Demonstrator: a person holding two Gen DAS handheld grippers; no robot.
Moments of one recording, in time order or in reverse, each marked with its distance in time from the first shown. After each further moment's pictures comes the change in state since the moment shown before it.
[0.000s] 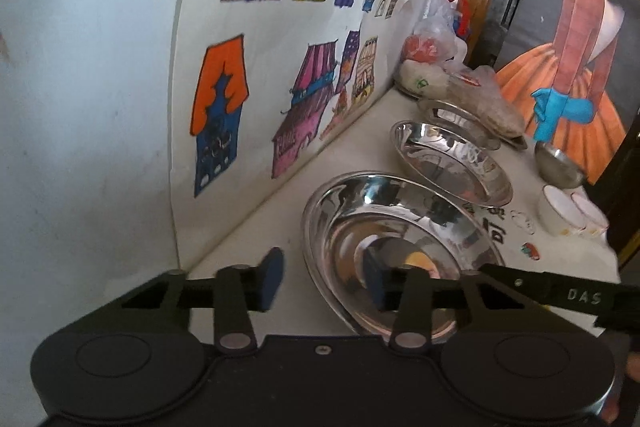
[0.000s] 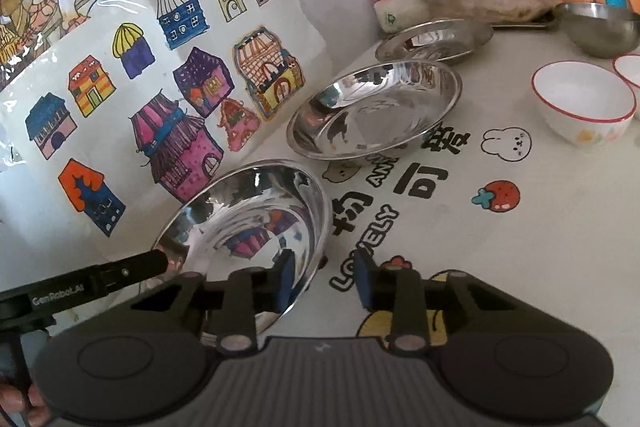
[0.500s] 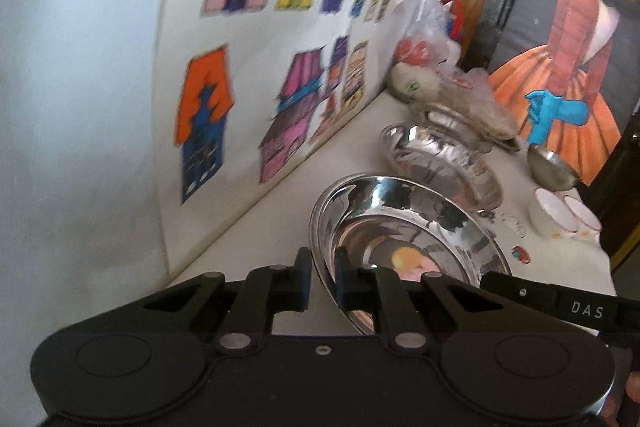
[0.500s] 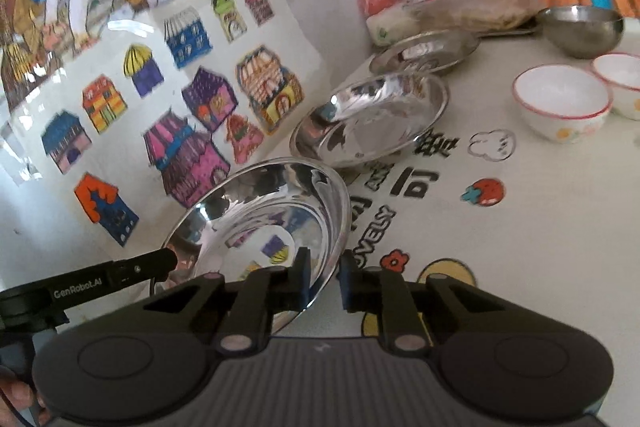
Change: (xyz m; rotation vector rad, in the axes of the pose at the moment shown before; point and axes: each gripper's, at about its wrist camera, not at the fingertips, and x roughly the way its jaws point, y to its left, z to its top) left arm -0.004 -0.015 0.006 0.023 -0.017 -0.012; right arm -0.027 0.001 -0.004 0.039 -0.057 -0.011
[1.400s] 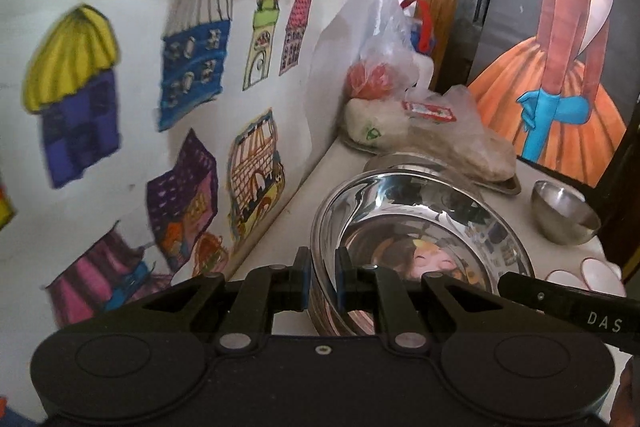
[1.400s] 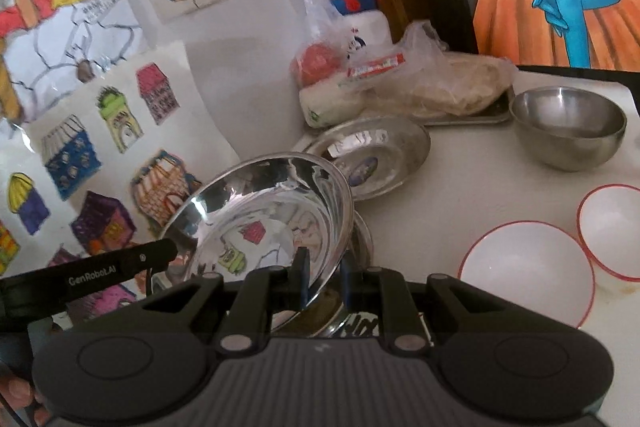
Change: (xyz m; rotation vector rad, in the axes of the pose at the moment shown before) left arm 0.125 -0.079 0.108 0.126 -0.004 -0.005; right arm 0.061 -0.054 0.113 -0.004 -0.069 -0.152
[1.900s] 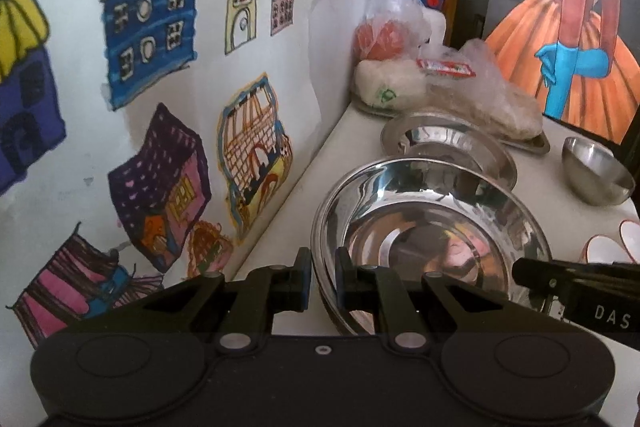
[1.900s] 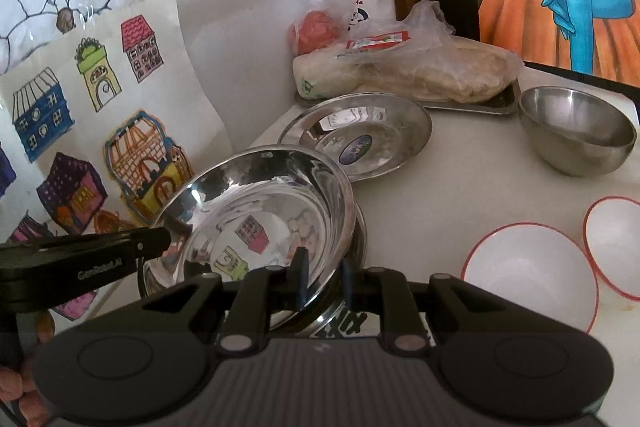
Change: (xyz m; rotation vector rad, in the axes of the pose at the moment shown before) left arm 0.029 -0.008 -0.001 0.083 0.098 0.072; right arm 0.019 0.013 0.002 -0.089 0.084 -0.076
